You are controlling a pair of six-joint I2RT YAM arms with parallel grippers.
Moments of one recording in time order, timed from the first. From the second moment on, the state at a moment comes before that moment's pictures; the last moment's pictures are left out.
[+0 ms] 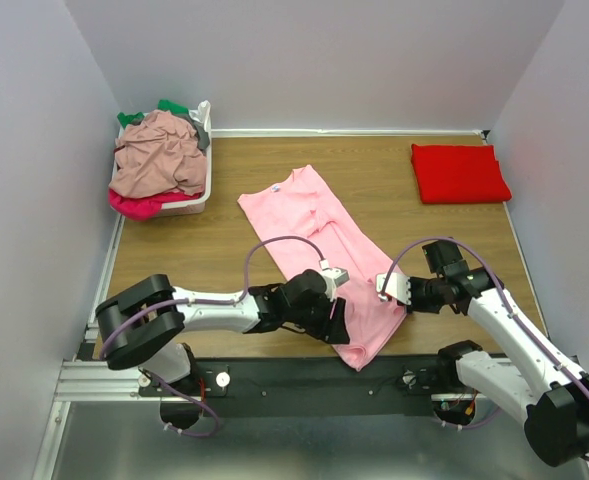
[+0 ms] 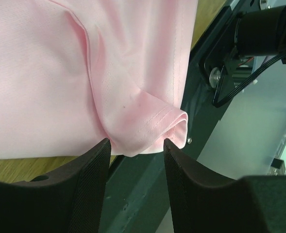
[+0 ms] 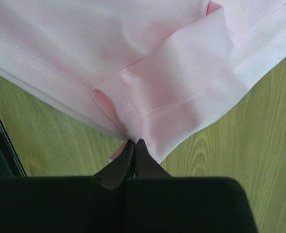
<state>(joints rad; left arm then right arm) -1.14 1.47 0.64 0.15 0.27 -0.76 0.30 0.91 0.58 -0.88 -0.31 -1.21</state>
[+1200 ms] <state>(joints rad) -1.13 1.77 0.83 0.38 0.50 -0.76 0.29 0.90 0.58 -0.88 -0.31 -1.20</state>
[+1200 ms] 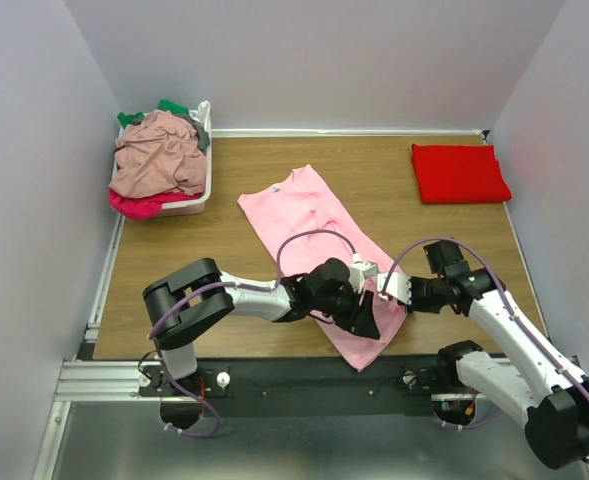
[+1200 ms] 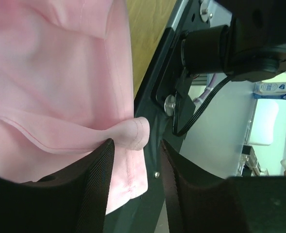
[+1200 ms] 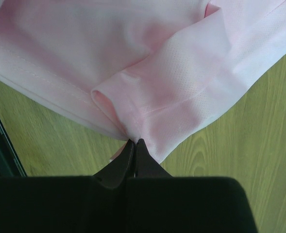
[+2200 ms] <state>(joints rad) -1.35 1.35 0.63 0.30 0.17 -0.58 0.29 0.93 0.62 -0.88 -0.32 -1.16</state>
